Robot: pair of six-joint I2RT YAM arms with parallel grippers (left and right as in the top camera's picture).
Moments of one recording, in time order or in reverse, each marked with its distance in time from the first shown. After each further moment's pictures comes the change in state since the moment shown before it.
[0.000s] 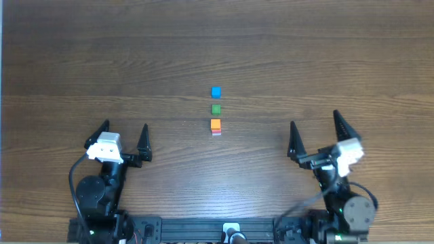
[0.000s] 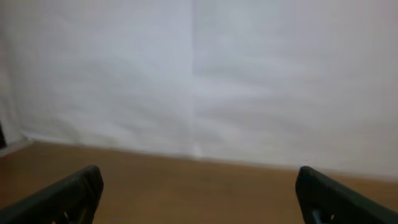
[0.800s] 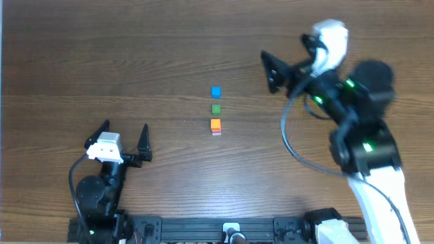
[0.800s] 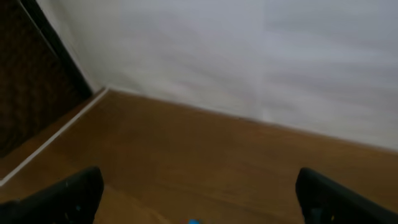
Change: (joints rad) left arm 0.000 -0.001 0.000 0.000 0.003 0.000; right arm 0.226 1.064 0.978 -0.464 -0.070 0.002
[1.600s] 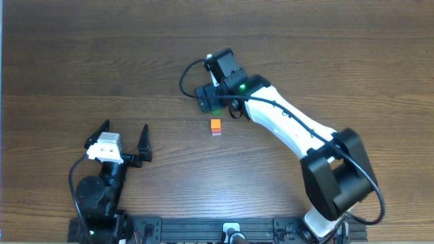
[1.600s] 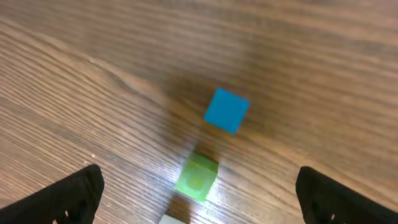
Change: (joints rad) left arm 0.000 -0.001 0.000 0.000 0.000 0.000; right arm 0.400 0.753 0.205 -0.275 0.354 0.099
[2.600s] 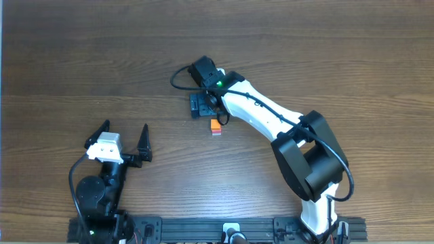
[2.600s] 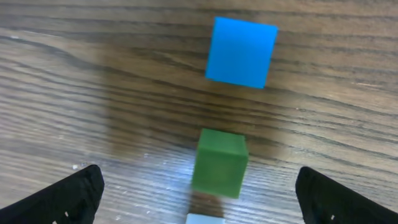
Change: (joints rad) left arm 0.000 0.000 0.000 0.000 0.000 0.000; right arm 0.068 0.186 0.136 -0.190 0.053 0.317
